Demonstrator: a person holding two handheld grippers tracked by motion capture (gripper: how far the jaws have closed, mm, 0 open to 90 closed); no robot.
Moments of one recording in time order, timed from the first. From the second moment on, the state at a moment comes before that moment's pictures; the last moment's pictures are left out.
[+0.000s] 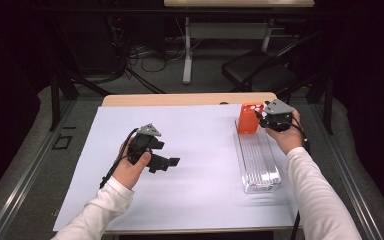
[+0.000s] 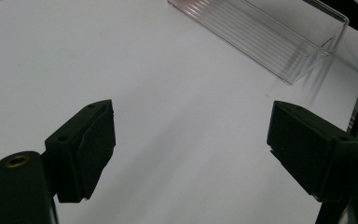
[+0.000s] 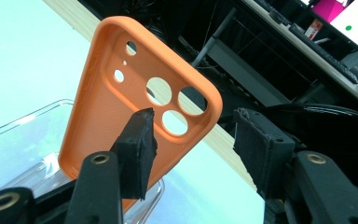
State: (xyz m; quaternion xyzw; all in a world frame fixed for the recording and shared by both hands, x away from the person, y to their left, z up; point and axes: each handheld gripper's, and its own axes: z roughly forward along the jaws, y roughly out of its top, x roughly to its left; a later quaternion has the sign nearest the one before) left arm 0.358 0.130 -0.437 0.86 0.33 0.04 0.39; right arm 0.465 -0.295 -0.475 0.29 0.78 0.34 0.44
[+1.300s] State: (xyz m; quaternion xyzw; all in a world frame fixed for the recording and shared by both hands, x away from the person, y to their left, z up) left arm 0.359 0.131 -0.435 0.85 0.33 0.03 0.40; right arm 0.443 -0.295 -0.455 0.39 0.76 0.38 0.36
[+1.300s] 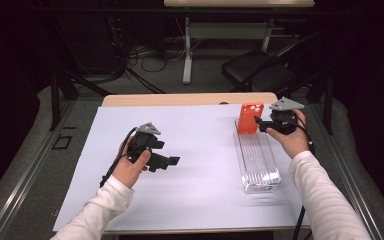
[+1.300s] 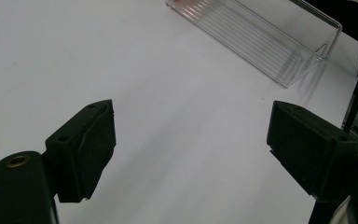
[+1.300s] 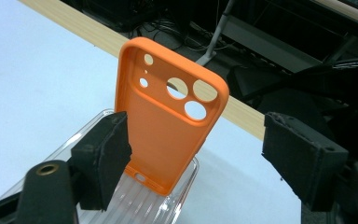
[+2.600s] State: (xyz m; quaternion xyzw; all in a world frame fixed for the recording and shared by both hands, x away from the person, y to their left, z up) left arm 0.357 0.146 -0.428 0.84 0.34 0.04 0.42; right arm 0.389 -0.280 -0.433 0.42 0.75 0.44 0.27
